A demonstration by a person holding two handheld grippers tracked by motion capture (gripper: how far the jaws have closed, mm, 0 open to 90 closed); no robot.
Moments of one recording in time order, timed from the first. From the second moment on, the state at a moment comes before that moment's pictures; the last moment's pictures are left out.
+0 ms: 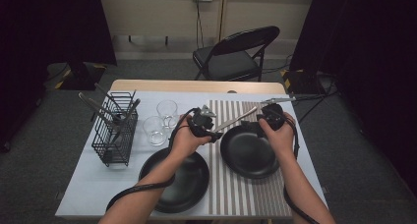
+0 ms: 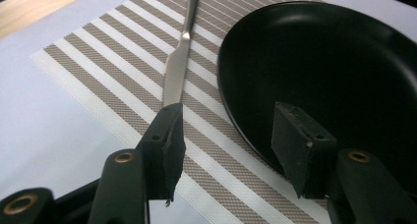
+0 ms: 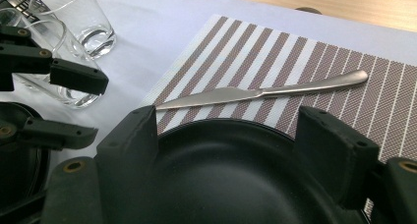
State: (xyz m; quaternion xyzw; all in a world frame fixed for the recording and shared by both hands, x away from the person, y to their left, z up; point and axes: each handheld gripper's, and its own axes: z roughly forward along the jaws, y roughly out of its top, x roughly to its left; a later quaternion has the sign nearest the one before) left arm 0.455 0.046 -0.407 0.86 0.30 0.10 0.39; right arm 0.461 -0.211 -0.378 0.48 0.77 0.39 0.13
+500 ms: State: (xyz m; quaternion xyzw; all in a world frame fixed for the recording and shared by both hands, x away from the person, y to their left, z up) left arm 0.436 0.058 -0.402 0.86 0.30 0.08 0.41; right arm 0.465 -0.202 -0.386 0.47 0.78 0.38 0.14
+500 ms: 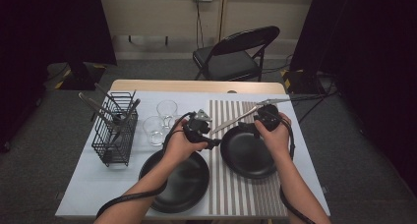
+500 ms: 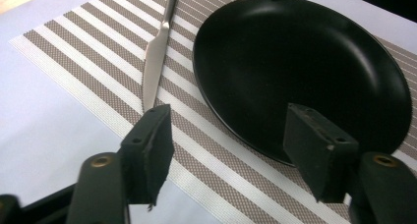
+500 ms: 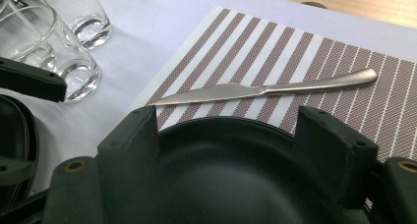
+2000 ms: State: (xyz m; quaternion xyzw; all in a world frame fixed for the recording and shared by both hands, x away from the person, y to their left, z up) left arm 0.396 0.091 -0.400 0.86 0.28 0.02 0.42; right arm 0.498 -0.194 -0.405 0.47 0.79 0.36 0.15
